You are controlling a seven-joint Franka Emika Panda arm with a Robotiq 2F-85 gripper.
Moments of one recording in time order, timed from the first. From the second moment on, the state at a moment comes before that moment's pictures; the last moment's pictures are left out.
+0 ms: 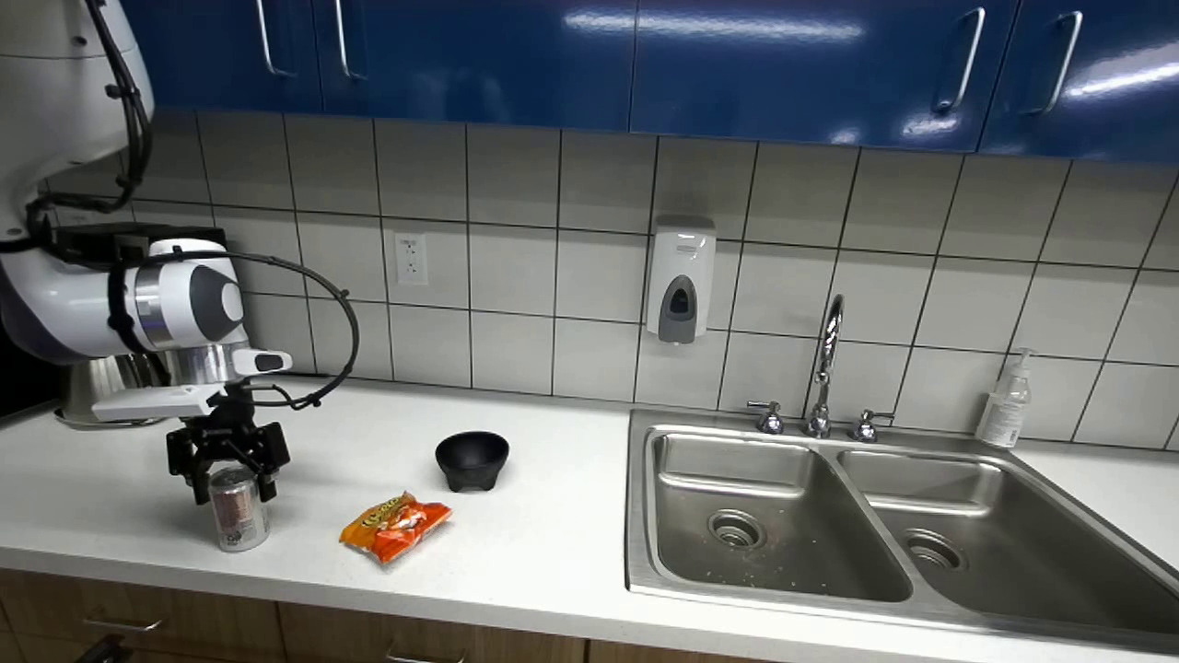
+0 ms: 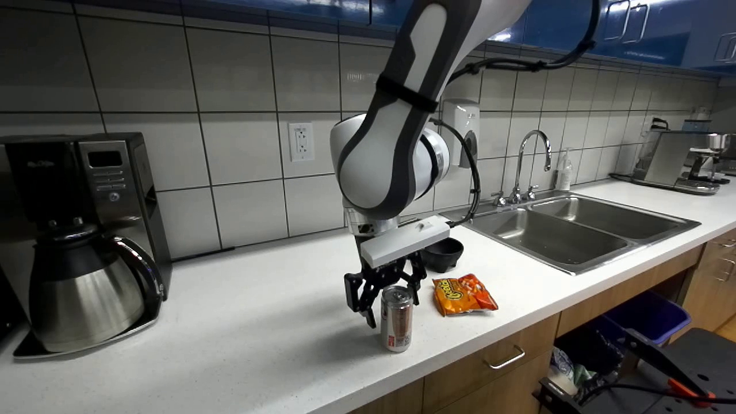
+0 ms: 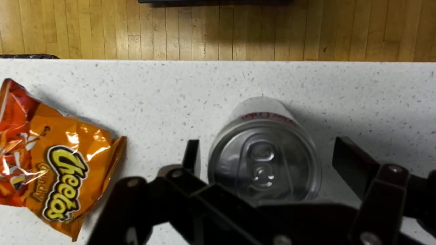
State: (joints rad) arm 0.33 0.48 0.02 -2.26 -0.19 2.54 0.43
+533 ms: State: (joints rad) arm 0.33 0.47 0.02 -2.28 -0.19 2.56 0.43
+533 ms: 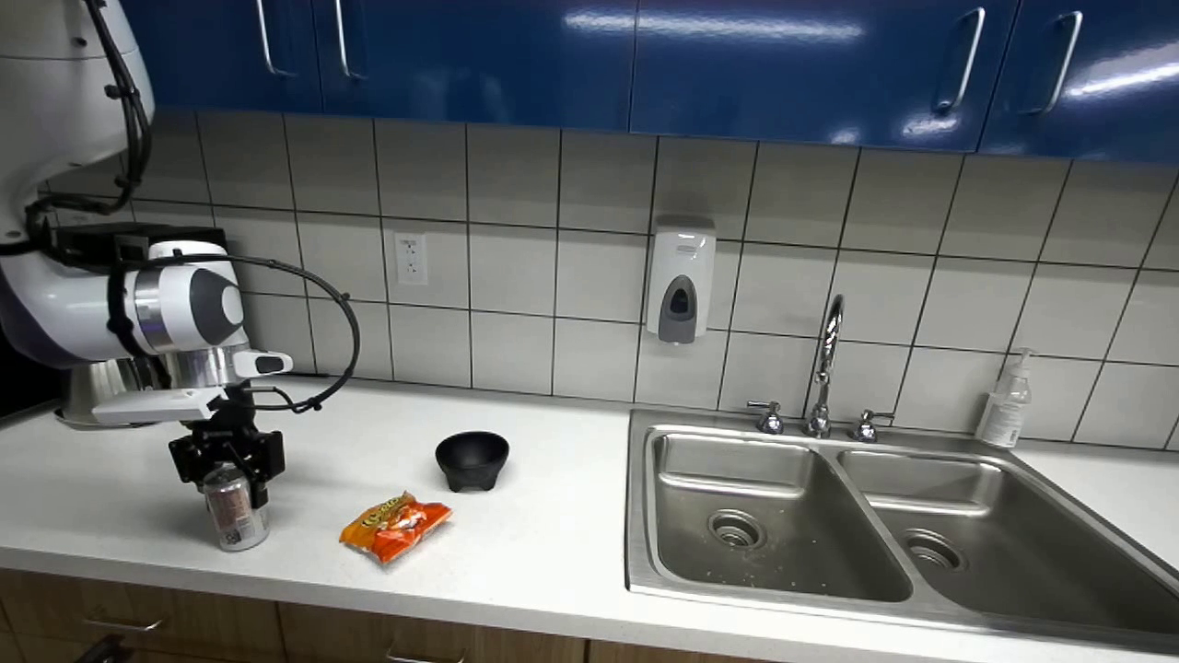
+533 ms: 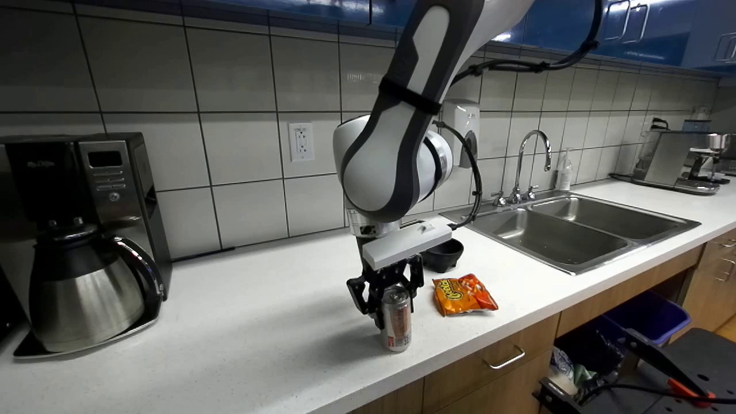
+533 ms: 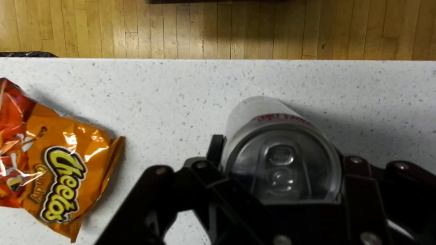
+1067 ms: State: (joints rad) arm 0.33 0.40 -0.03 -2.28 -0.19 2.57 0.43
